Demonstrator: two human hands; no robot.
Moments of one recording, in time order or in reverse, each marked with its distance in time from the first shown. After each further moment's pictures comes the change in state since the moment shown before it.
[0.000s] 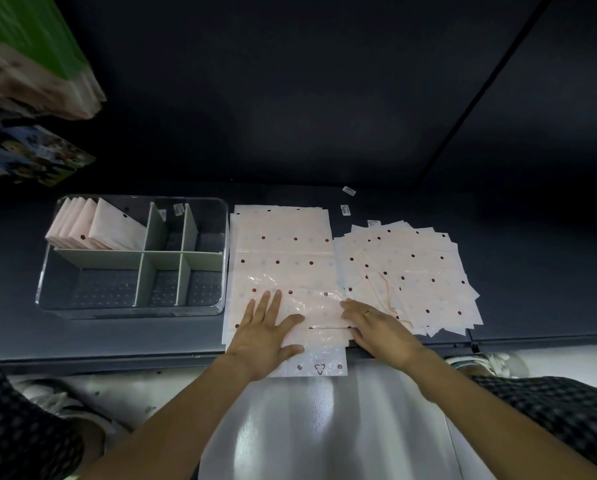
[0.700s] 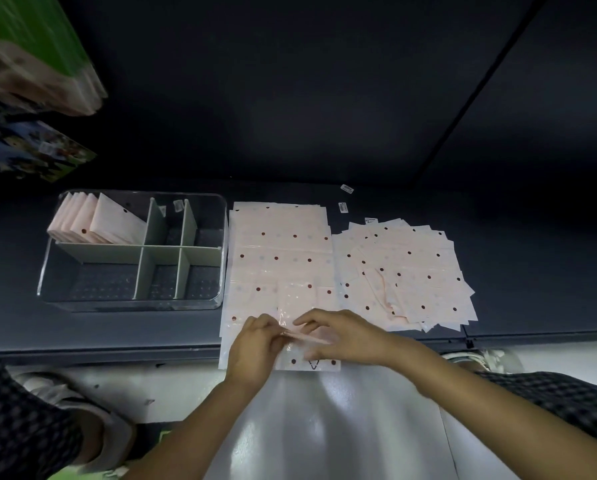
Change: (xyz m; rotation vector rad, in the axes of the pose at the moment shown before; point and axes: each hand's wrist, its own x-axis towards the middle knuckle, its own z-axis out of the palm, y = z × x) left_hand -0.024 0.024 0.010 -0.561 0.404 -0.176; right_hand 0.030 -0.058 -0.047 0.725 -0.530 0.270
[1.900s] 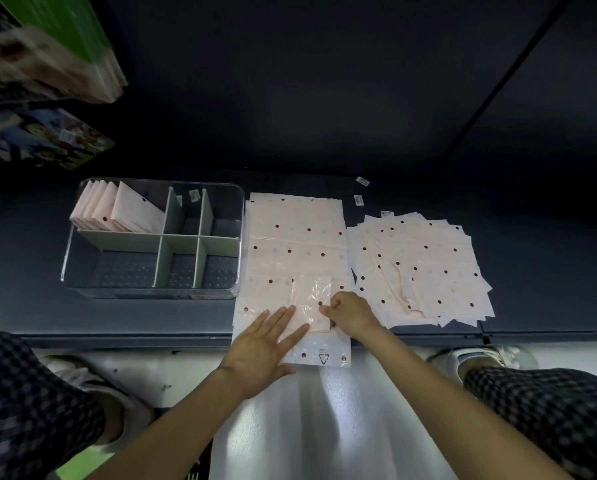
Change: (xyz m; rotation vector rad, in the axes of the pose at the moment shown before) left_hand -0.014 -0.034 -0.010 0.750 -0.389 0.391; right_hand 0.055 0.015 0.024 0.077 0.334 0.481
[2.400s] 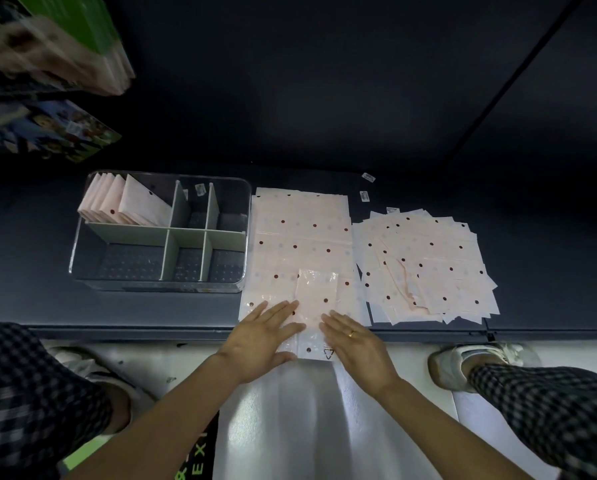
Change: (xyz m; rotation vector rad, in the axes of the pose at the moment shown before) left_hand -0.006 -0.018 -0.009 -0.211 0.080 0.038; right_hand -0.049 0.047 0.037 -0.365 0.496 -0.855
